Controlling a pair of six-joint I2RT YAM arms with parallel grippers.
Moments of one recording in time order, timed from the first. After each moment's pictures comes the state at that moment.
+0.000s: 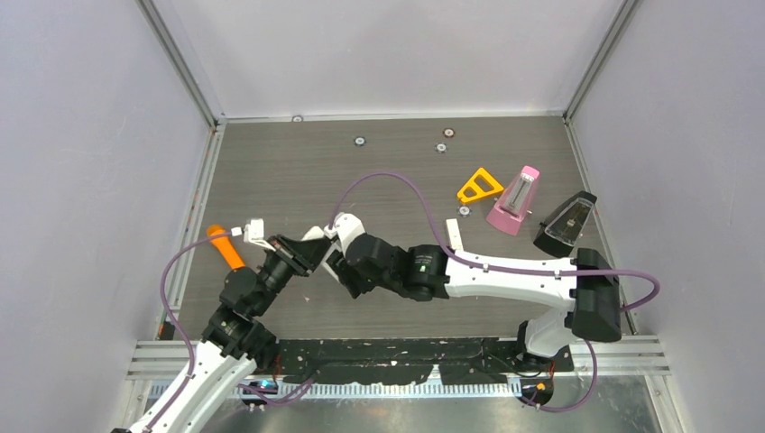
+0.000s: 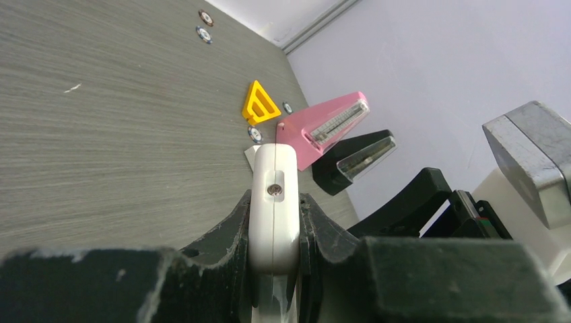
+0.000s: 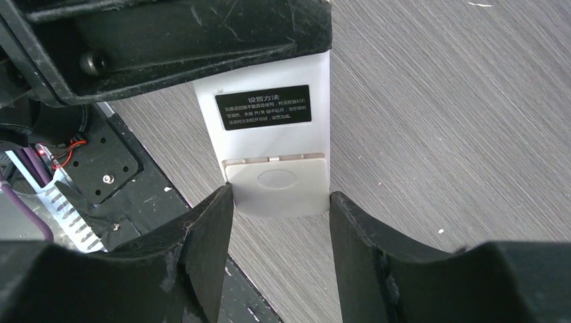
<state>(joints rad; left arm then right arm) -0.54 0.26 0.23 0.08 0.04 -0.87 1.30 1.52 1.22 -0.37 0.31 0.30</state>
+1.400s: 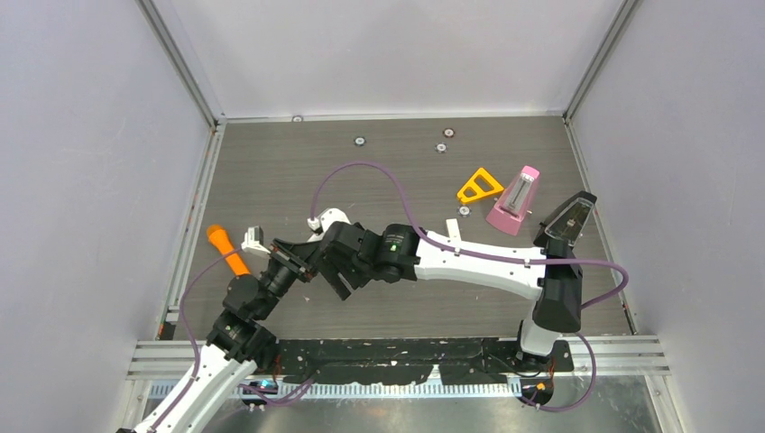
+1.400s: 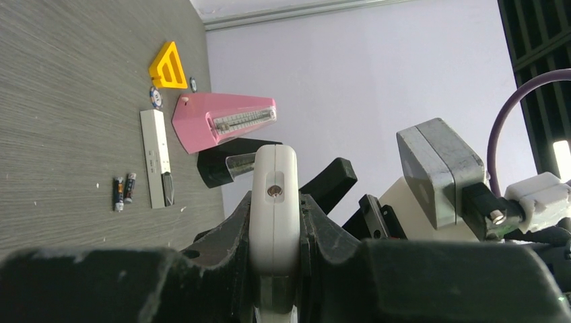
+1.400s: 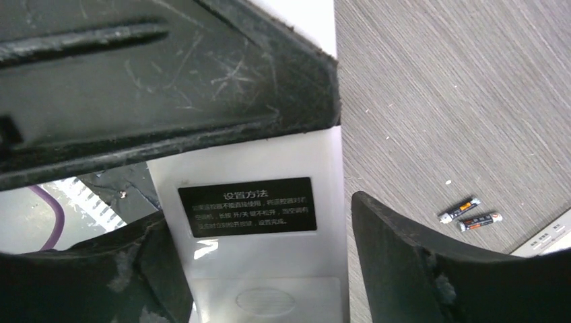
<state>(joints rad) -0.55 0.20 0.14 0.15 0.04 -1.45 1.27 1.72 1.56 -0.79 0.23 0.40</state>
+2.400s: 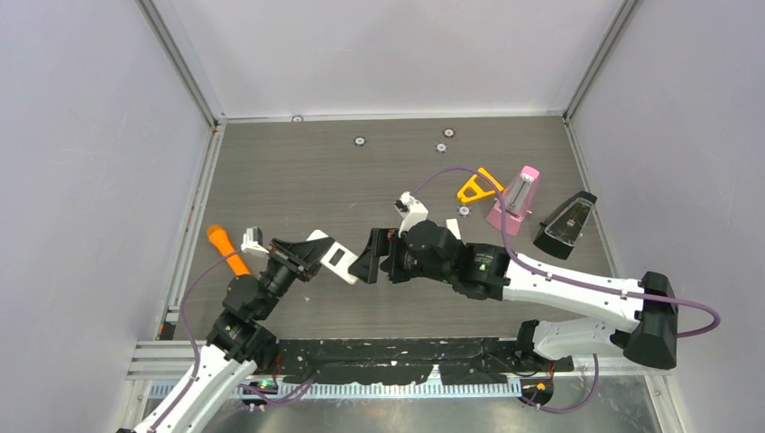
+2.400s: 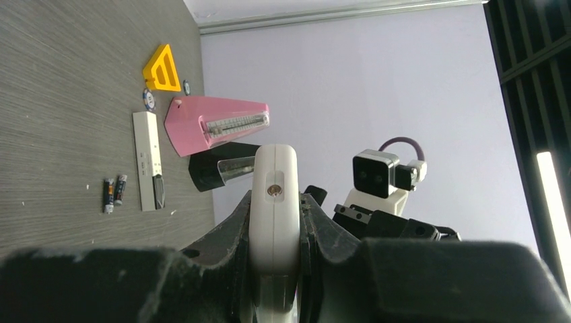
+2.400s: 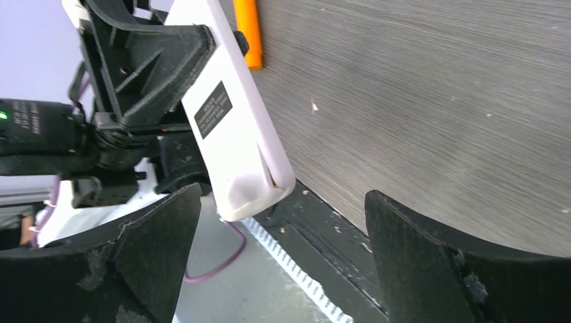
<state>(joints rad) -0.55 0.19 0.14 0.15 0.03 -1.48 1.16 1.19 0.99 -0.31 0.11 0.89</state>
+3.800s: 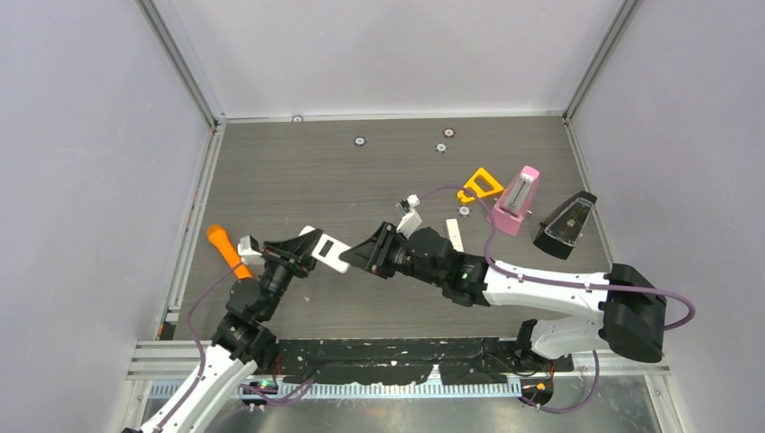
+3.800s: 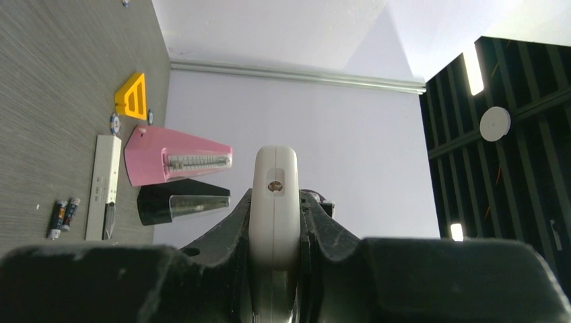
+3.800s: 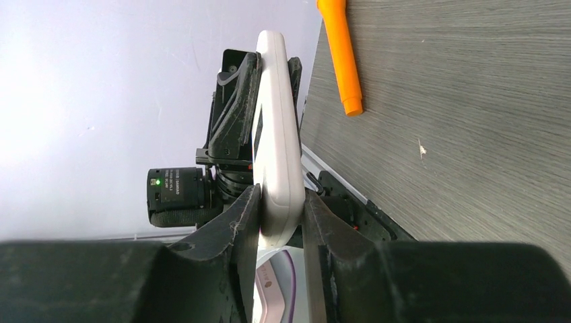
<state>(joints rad) -0.53 0.18 0.06 0.24 -0.09 -1.73 1.14 1.27 0.77 0.28 0.08 1.25</state>
